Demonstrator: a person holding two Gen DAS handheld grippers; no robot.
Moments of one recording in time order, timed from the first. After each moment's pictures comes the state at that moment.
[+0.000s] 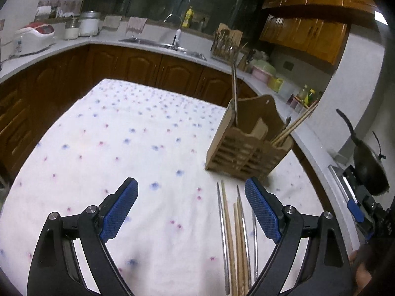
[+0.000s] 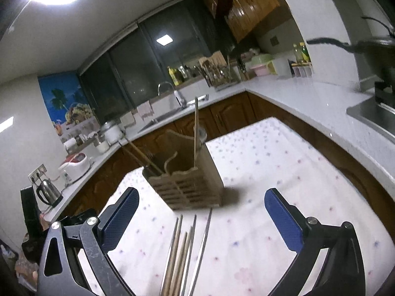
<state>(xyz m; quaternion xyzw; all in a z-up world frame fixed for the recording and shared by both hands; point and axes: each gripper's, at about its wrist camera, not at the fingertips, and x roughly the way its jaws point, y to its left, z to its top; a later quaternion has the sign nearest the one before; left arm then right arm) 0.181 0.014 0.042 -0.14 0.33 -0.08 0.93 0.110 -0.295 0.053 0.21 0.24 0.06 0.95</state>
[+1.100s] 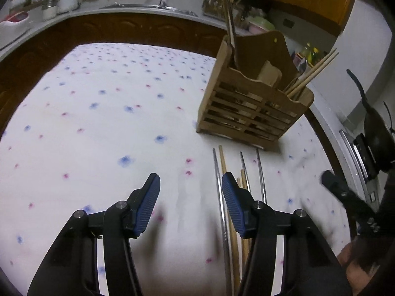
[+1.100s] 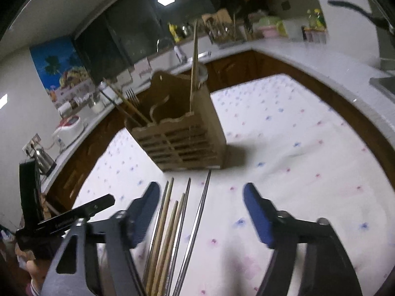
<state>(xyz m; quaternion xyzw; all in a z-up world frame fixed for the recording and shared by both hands) 0.239 -0.036 -0.013 -0.09 0.44 -0.11 0.89 0.176 -0.267 -0.006 0.18 0.36 0.09 0.91</state>
